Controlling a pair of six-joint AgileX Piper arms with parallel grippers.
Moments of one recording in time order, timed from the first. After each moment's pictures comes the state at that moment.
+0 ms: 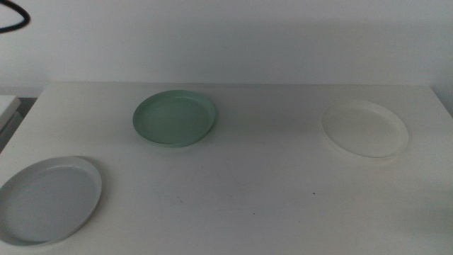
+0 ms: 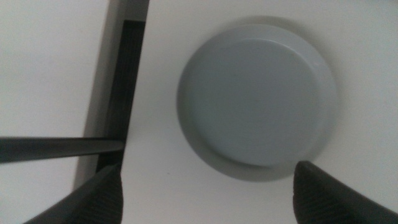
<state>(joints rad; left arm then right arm) 0.24 1.11 -1.11 0.05 1.16 0.11 0.05 0.00 0.00 0.01 0.11 0.10</state>
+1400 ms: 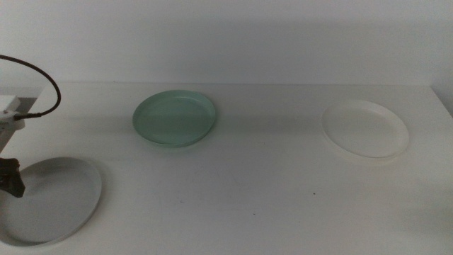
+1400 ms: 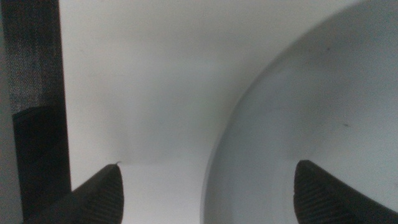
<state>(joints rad) 0.46 1.89 -1.17 -0.20 0.84 0.55 0.05 0.00 0.00 0.01 0.11 0.10</state>
